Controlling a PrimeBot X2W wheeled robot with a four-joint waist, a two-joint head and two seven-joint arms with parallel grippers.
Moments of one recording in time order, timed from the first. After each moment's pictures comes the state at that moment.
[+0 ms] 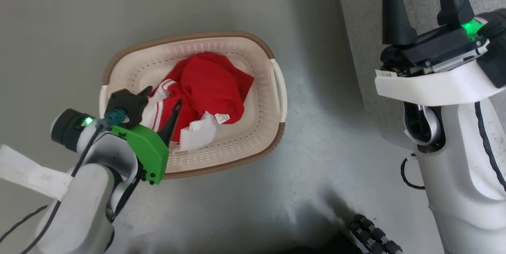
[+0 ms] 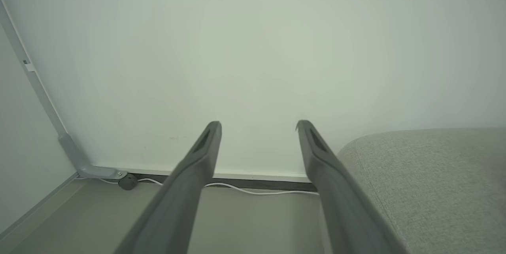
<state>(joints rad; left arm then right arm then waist) -0.41 0.30 -0.48 0.12 -0.35 -0.10 0.19 -0.47 -0.06 0.20 -0.13 0.17 0.05 -0.25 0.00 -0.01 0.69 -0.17</state>
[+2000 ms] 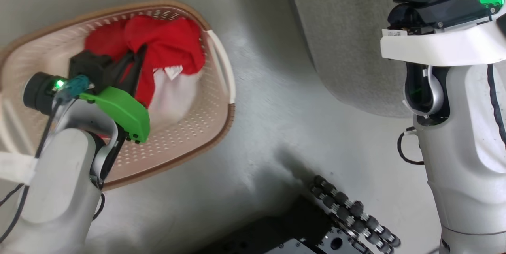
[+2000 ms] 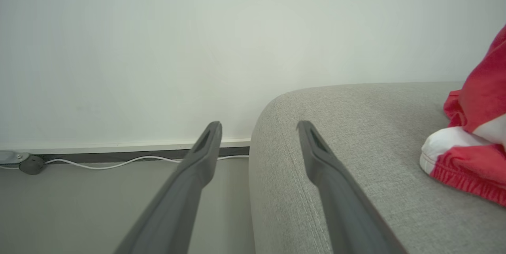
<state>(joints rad) -0.55 0.29 -0.43 0.21 -0.38 -0.11 0.06 -0.60 -0.05 0.20 -0.08 0.23 -0.05 -0.25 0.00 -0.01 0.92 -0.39</state>
